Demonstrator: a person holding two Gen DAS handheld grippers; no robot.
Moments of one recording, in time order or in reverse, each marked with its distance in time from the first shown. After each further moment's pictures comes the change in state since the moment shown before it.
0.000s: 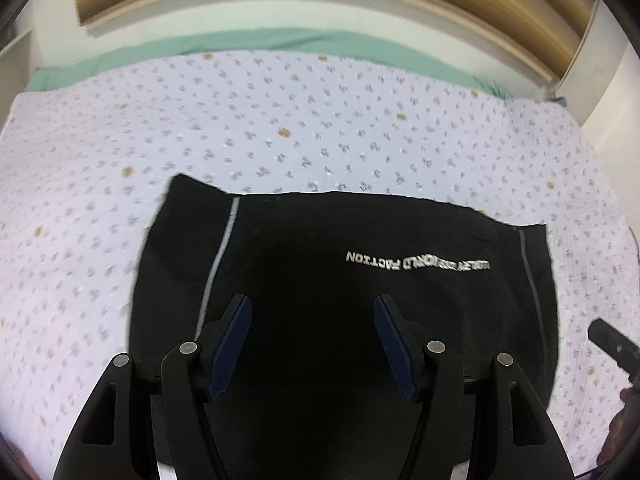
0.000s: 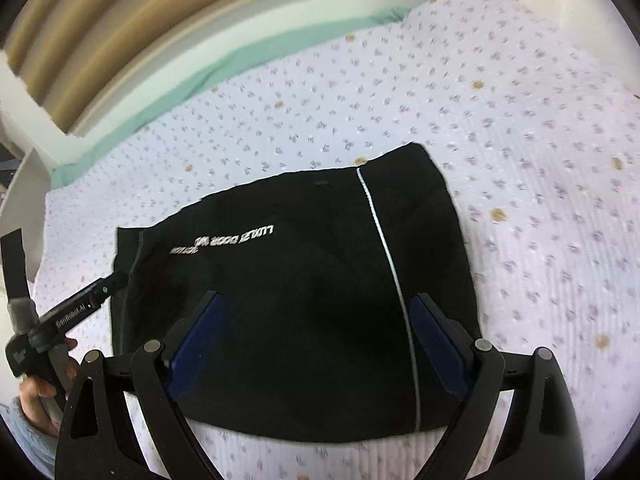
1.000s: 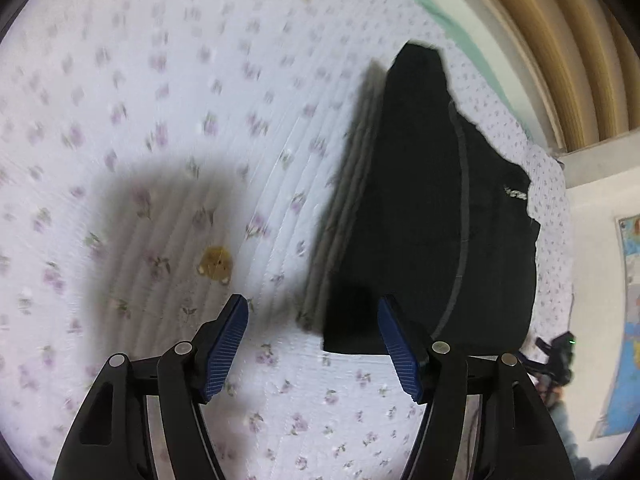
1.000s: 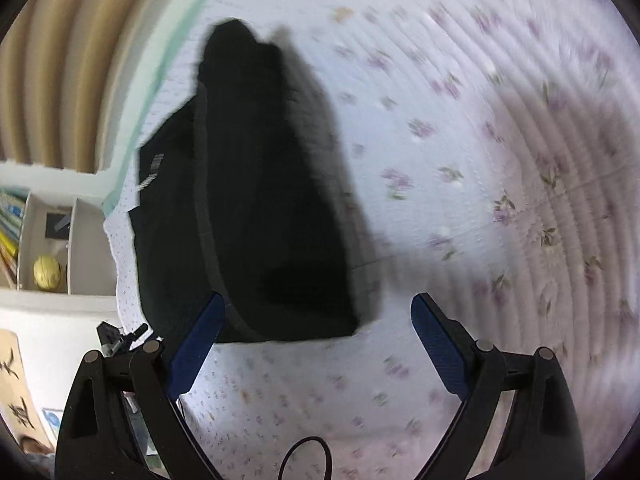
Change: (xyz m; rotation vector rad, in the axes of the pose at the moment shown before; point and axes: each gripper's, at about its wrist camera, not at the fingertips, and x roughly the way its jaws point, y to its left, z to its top) left arm 0.040 0.253 -0.149 -0.373 0.244 -0.343; right arm 0.075 -0.209 -0.110 0.348 0.277 0.365
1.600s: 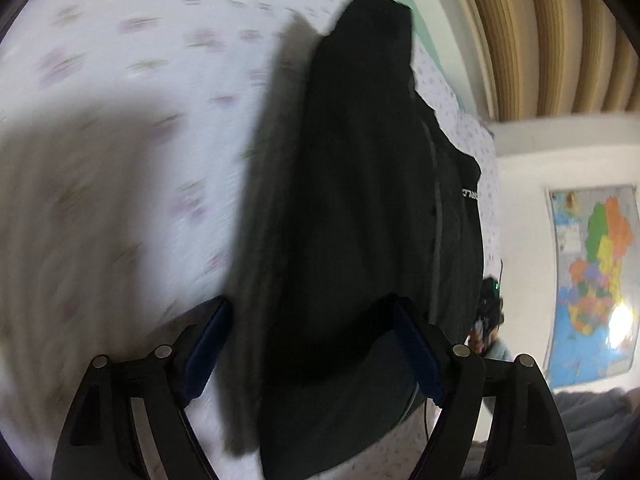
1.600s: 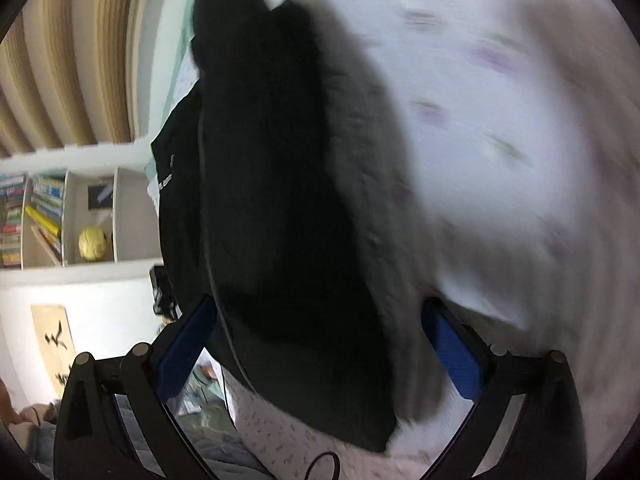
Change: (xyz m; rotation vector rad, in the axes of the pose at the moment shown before) left arm 0.083 -0.037 0.077 0.122 0.167 -0.357; right arm 0.074 0.020 0.078 -0.062 0.232 0.233
